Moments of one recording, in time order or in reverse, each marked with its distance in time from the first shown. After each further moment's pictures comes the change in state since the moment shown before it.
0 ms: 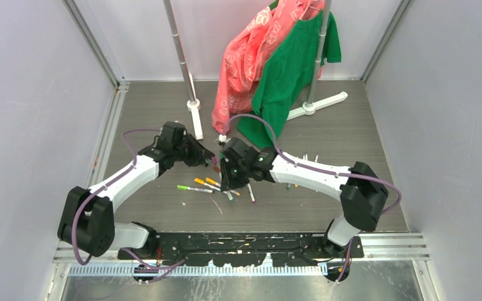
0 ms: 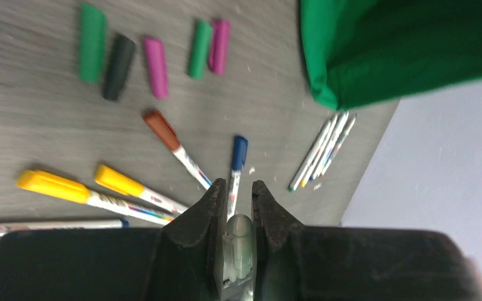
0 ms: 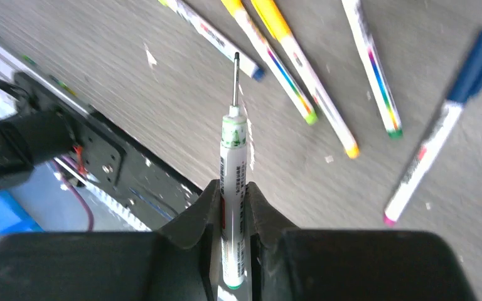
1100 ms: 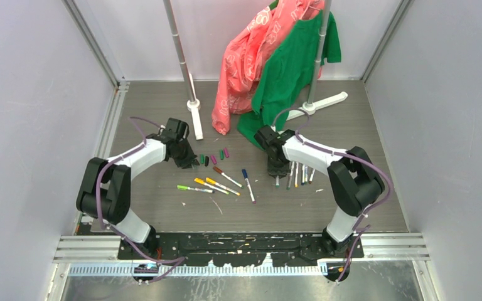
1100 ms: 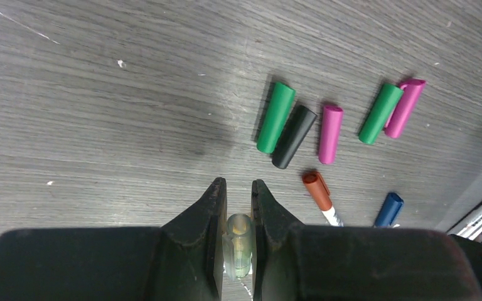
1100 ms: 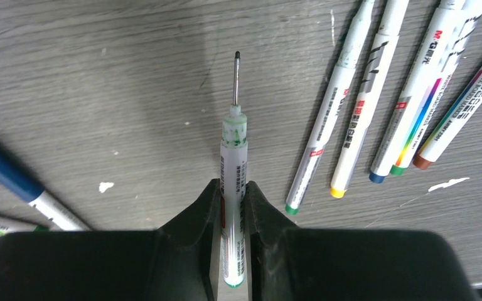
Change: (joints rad) left arm 0.120 0.265 0.129 -0.205 -0.161 0.318; right arm -0.346 0.067 -0.097 -0.317 0.378 0.031
